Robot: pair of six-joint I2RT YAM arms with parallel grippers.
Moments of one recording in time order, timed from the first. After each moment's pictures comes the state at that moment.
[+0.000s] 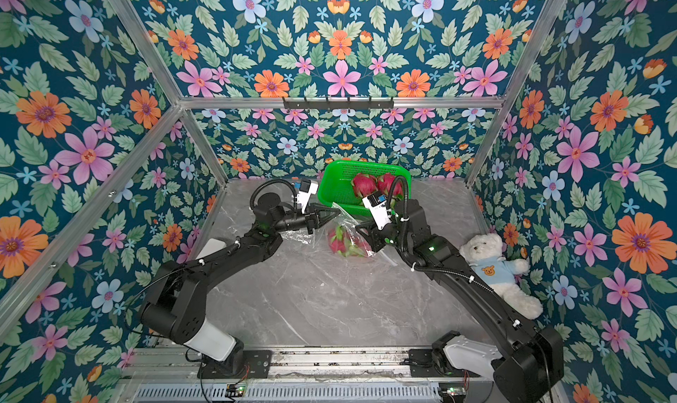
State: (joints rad) left arm -0.47 1.58 0.97 0.66 0.91 -0.49; right arm 0.51 1.17 1.05 -0.31 -0.38 0.09
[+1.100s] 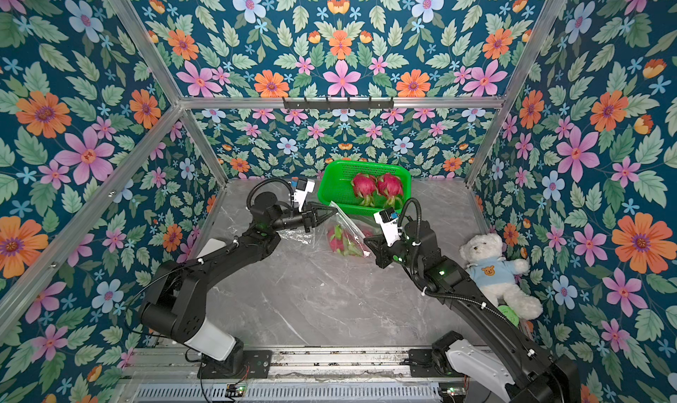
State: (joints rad) left arm -0.43 1.58 0.98 0.68 0.93 -0.53; right arm 0.51 0.96 0.79 -0.26 -0.36 0.20
